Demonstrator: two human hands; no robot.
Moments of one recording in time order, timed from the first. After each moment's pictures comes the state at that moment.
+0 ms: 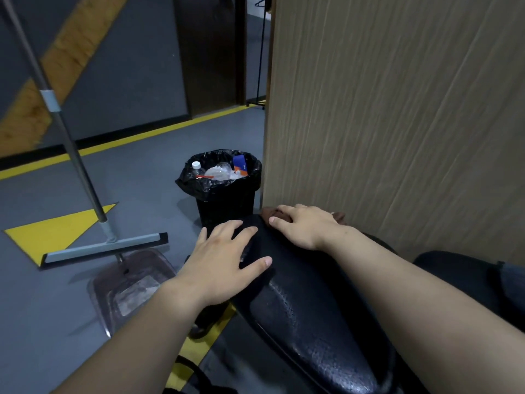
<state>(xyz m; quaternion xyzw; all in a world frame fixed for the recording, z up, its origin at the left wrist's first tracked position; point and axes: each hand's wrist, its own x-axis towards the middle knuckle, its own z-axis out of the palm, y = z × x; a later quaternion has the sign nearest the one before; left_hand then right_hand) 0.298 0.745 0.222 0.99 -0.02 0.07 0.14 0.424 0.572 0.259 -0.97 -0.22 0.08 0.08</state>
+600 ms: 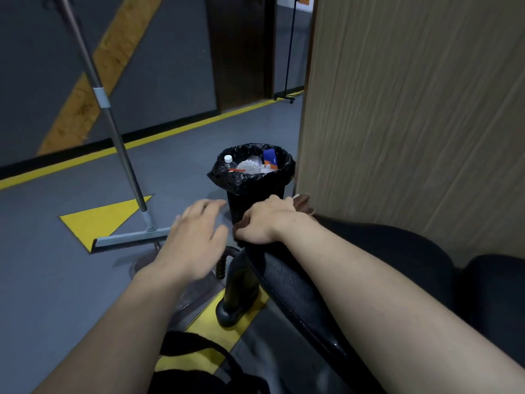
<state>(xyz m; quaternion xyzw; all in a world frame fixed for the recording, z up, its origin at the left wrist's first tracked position) 0.270 0.820 0.239 0.96 0.10 0.15 0.19 0.391 0.701 0.257 -0.93 -0.34 0.09 -0.03</state>
